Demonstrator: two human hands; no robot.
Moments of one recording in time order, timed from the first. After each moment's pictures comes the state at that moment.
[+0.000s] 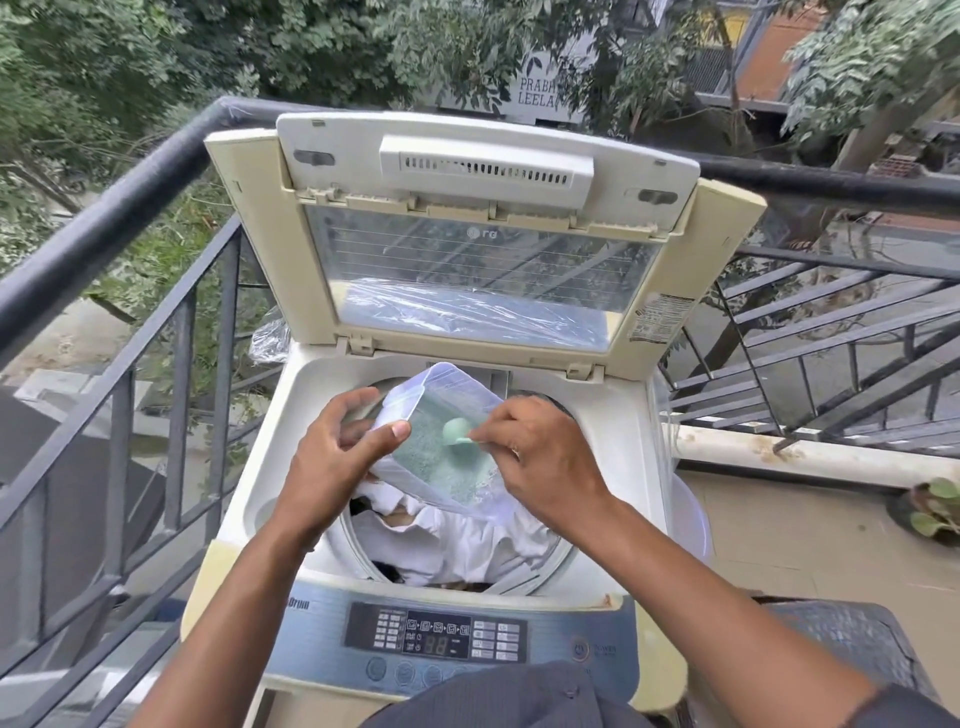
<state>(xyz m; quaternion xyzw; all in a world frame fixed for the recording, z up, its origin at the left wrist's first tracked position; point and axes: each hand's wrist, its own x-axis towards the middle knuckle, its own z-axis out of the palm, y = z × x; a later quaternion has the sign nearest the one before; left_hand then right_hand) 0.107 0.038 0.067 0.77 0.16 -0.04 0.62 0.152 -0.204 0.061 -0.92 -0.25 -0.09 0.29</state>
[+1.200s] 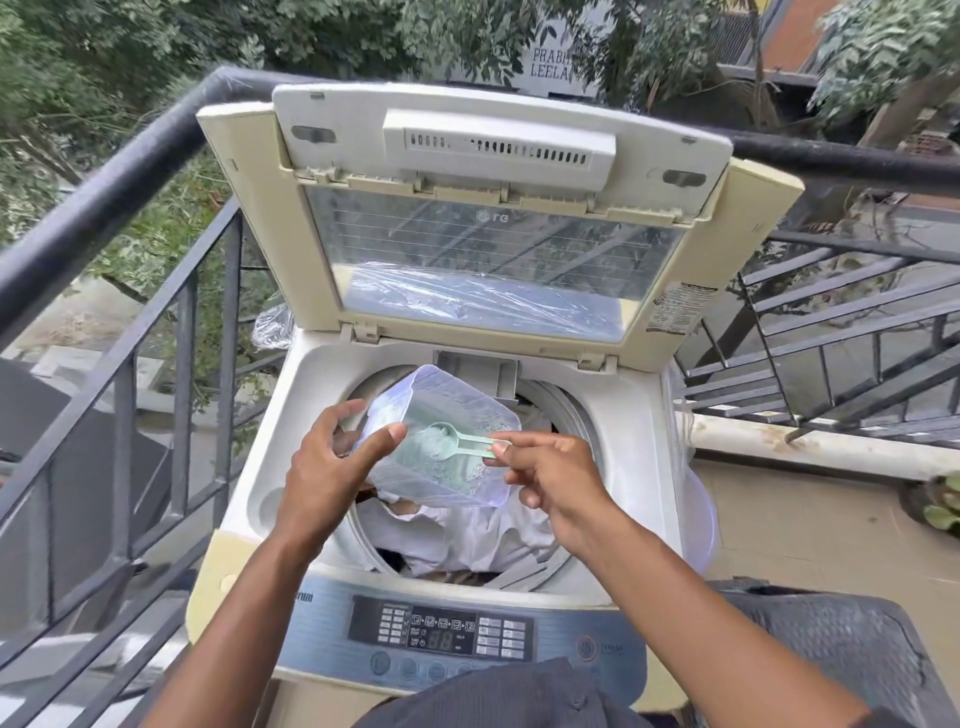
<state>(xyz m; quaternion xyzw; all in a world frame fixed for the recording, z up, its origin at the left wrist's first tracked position) 0.104 0.049 0.027 0.77 0.23 -0.04 0.59 0.141 -0.201 0.048 -0.62 0.23 0.24 0.71</state>
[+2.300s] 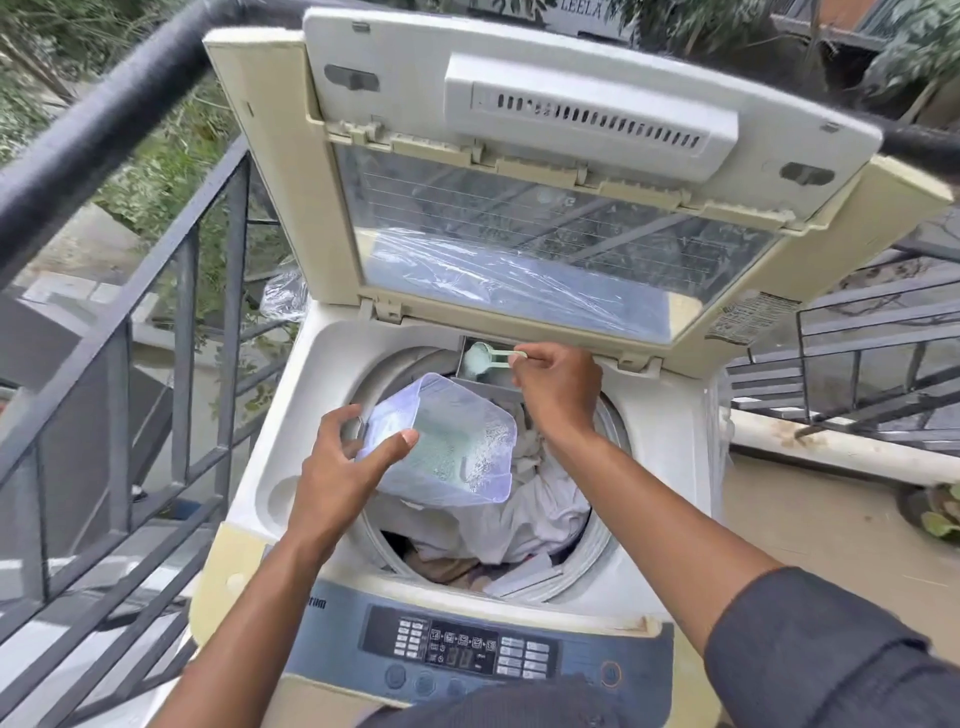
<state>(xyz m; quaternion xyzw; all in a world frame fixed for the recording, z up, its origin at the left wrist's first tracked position) 0.114 0.069 -0.023 0.74 0.31 -0.08 0.59 0.248 -0.151 0.007 -0.86 0.15 0.03 0.48</state>
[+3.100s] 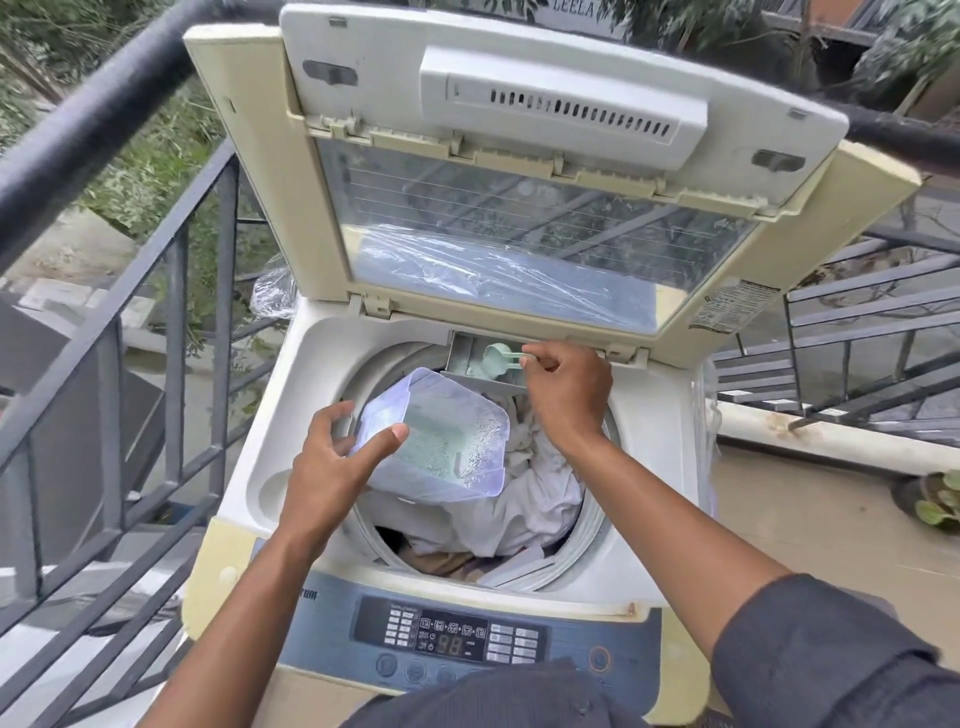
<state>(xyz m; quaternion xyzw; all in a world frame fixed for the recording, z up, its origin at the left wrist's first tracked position) 0.111 0.066 -0.023 0.74 0.31 -0.08 0.59 0.236 -0.177 0.013 -0.91 0.08 -0.05 0.41</state>
